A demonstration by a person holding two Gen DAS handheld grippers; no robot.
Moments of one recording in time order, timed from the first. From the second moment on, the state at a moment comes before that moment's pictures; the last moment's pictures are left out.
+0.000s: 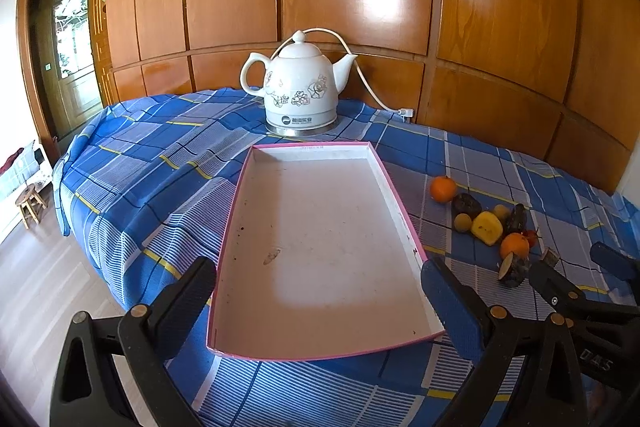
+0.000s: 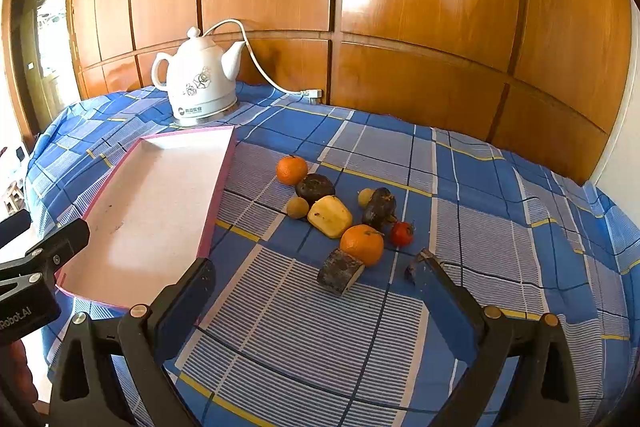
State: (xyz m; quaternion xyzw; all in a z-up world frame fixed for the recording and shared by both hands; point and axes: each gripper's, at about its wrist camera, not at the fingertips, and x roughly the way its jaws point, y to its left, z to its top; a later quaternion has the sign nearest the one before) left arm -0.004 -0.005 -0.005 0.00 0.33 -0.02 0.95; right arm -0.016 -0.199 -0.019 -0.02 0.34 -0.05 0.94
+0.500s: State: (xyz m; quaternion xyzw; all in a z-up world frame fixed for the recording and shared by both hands) left arm -0.005 -0.005 -0.005 0.00 0.33 -0.02 0.95; right arm -0.021 -0.199 -0.013 -0.03 0.33 -0.04 0.94
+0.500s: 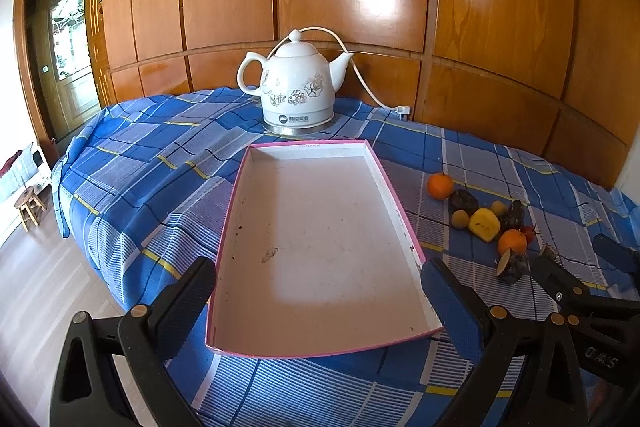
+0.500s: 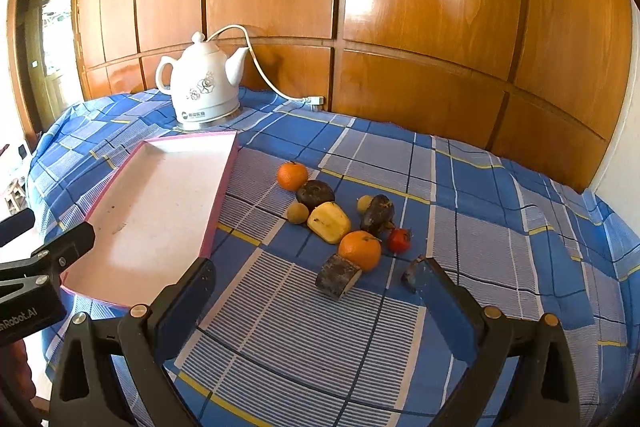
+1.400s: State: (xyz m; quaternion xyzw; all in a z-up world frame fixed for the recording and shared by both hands) left arm -0.006 -0.014 -0.005 0.00 0.33 -0.03 0.94; right arm -0.021 -0.211 -0.010 -0.02 0.32 -0.05 0.95
